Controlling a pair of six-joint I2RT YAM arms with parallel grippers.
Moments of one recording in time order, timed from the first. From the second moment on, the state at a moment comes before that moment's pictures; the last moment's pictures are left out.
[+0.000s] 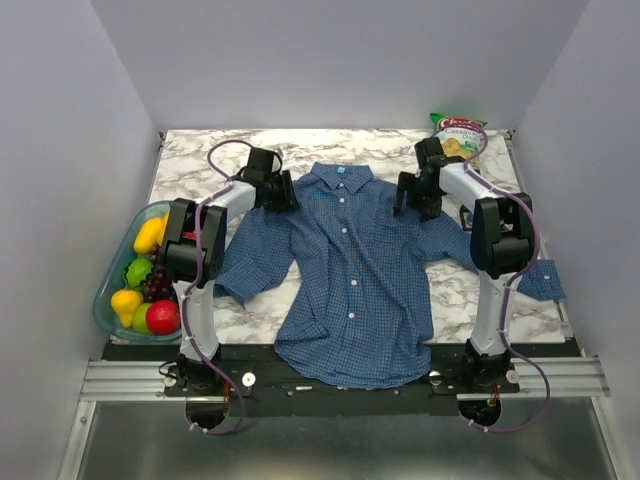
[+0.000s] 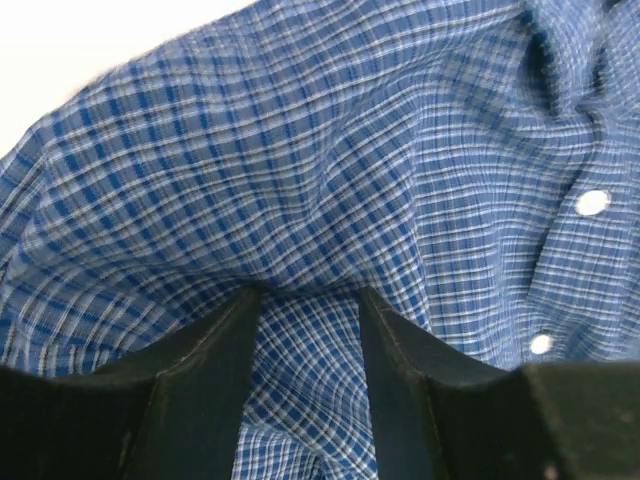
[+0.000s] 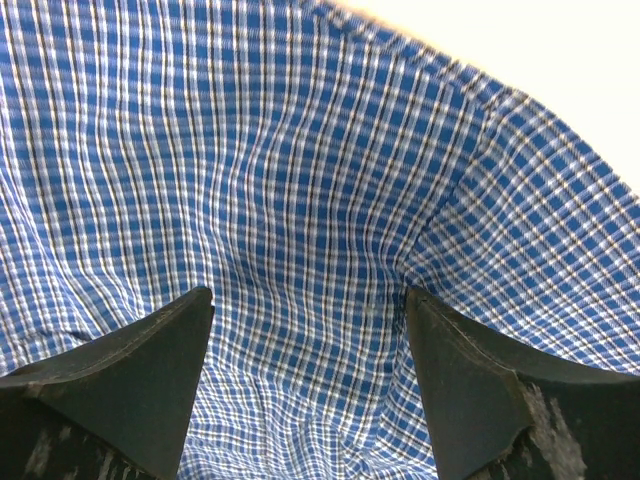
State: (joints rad) left arm -0.25 2.05 1.41 -0.22 0.23 -0.42; right arm 0.18 2.11 1.60 -0.69 -0.05 0.35
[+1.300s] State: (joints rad) left arm -0.19 1.43 1.33 -0.32 0.19 -0.27; right arm 0.84 1.46 1.07 -0.48 -0.23 0.41
